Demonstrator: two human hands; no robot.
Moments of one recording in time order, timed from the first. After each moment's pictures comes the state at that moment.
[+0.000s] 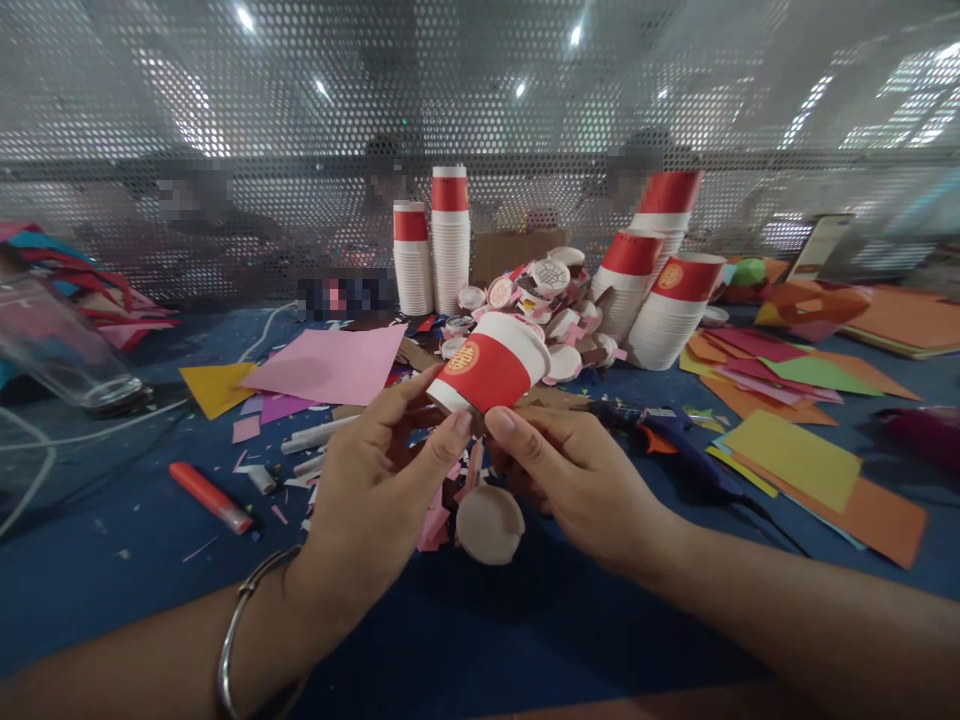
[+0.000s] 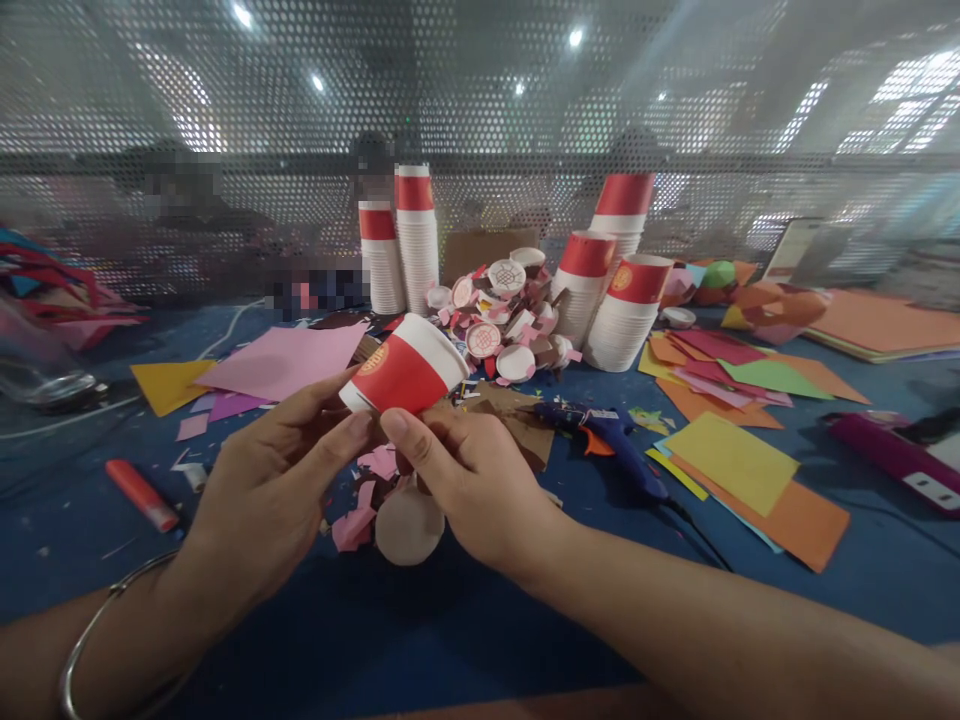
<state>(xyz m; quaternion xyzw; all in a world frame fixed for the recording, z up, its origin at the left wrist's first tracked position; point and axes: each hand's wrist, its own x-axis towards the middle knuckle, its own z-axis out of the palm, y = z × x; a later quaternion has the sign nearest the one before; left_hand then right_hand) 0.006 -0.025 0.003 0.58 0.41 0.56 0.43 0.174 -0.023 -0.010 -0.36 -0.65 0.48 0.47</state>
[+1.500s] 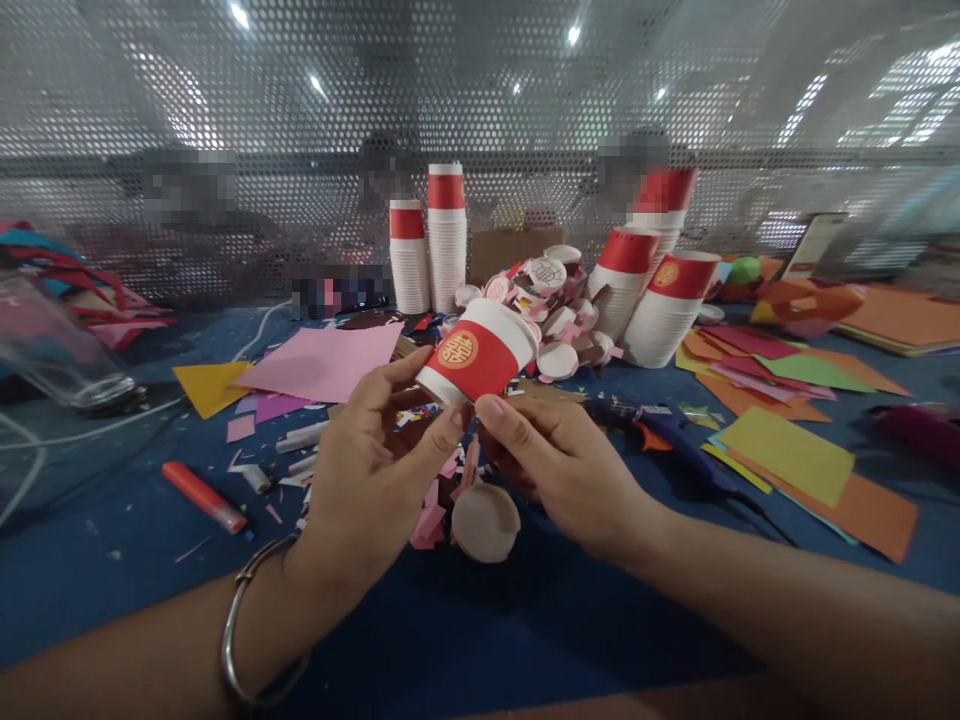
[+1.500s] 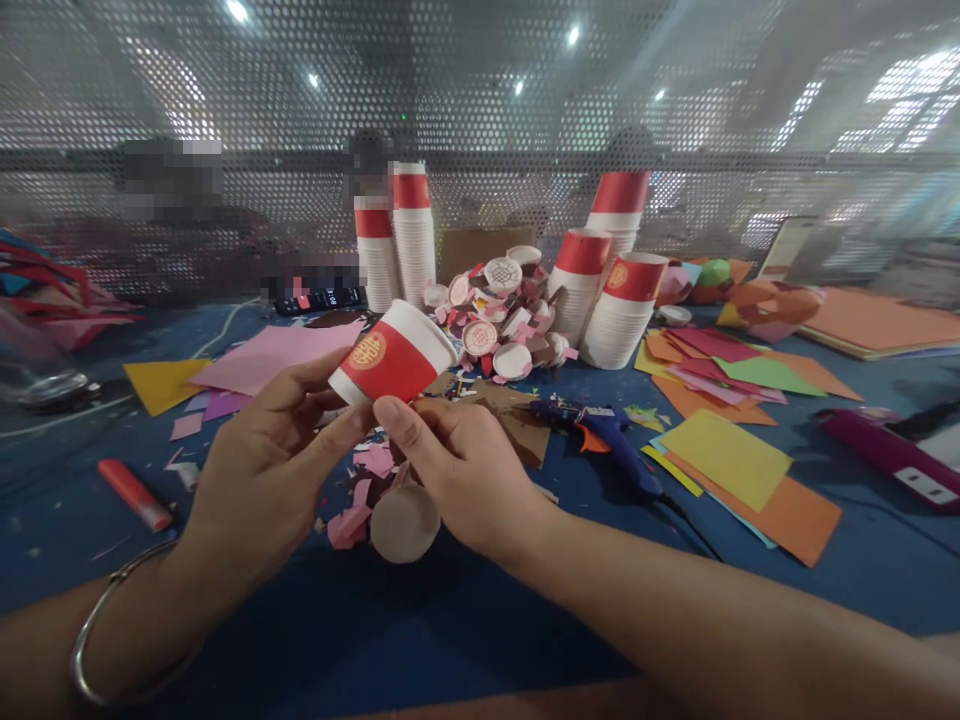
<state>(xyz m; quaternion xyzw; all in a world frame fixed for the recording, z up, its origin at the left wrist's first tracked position) 0.005 -0.016 0.001 0.61 0.40 0.57 0.37 0.170 -0.017 -0.010 -0.36 -0.65 0.46 0.49</state>
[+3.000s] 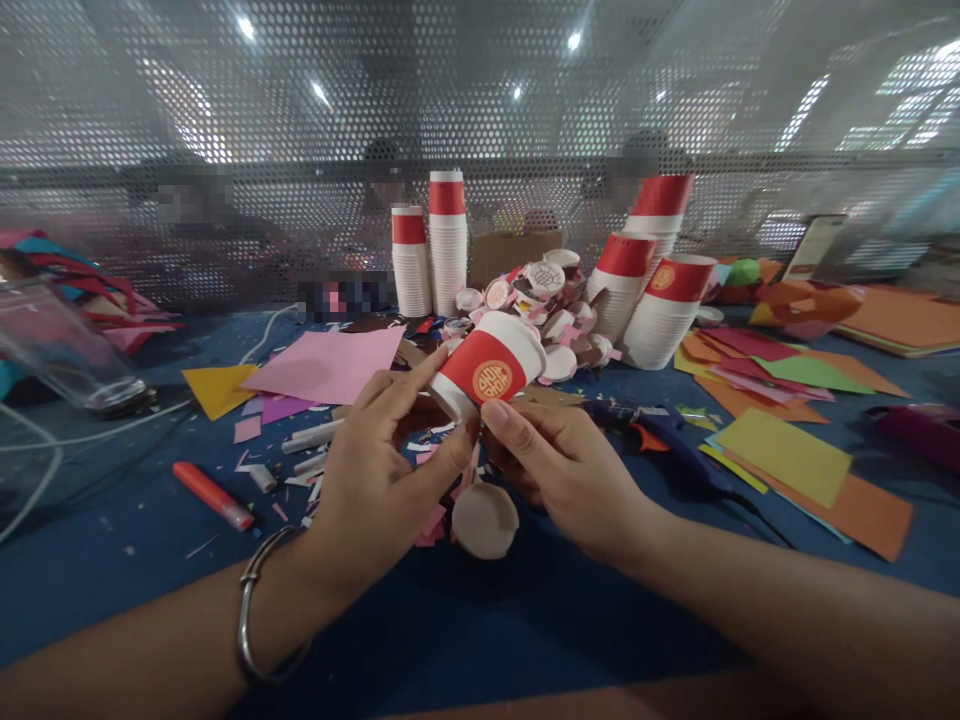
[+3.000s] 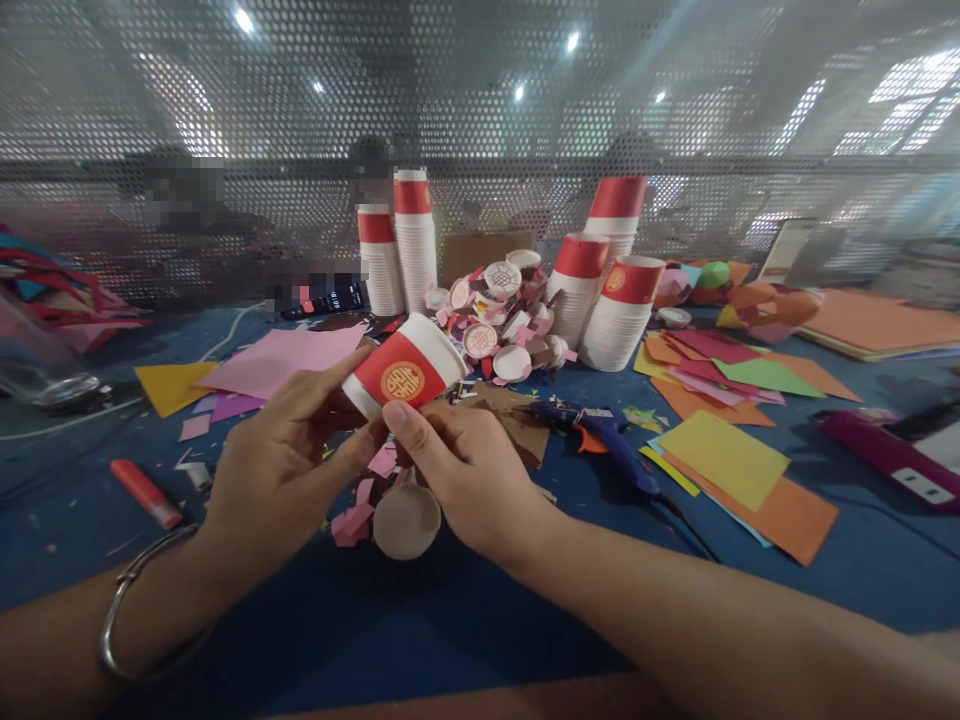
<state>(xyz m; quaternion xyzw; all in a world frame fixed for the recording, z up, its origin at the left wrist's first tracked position) -0.004 -0.015 0.000 0.72 0.41 0.51 0.23 0.172 -0.022 -0.012 -0.36 -0.63 0.48 0.49</state>
